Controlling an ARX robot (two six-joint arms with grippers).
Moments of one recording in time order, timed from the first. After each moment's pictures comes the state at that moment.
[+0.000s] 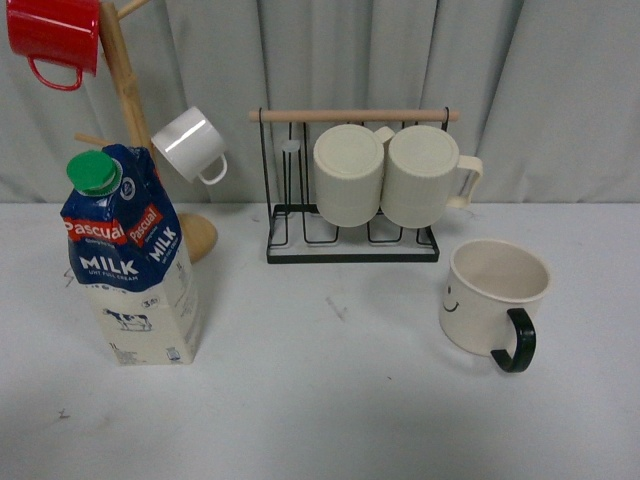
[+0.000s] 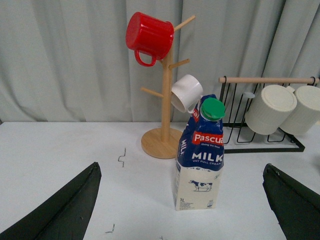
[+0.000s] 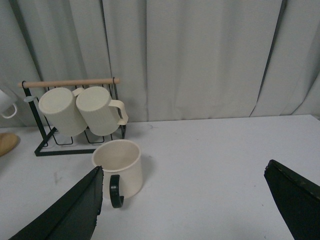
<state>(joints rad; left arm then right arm) 0.00 0.01 0.01 0.00 0.00 -0.01 0.00 0.00 0.01 0.00 0.00 0.00</state>
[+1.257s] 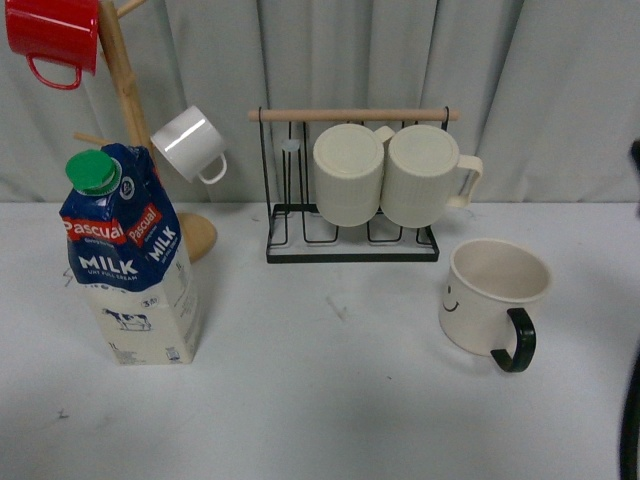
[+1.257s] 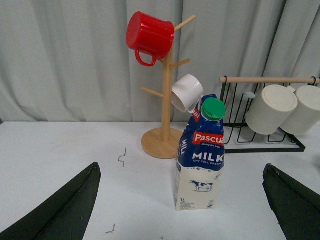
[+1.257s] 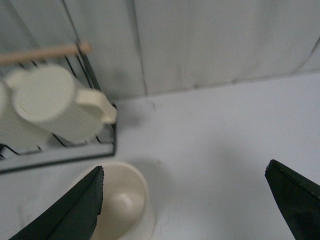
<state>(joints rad) 0.00 0.01 0.01 0.00 0.00 -0.01 0.11 1.54 0.53 0.77 0.14 0.11</state>
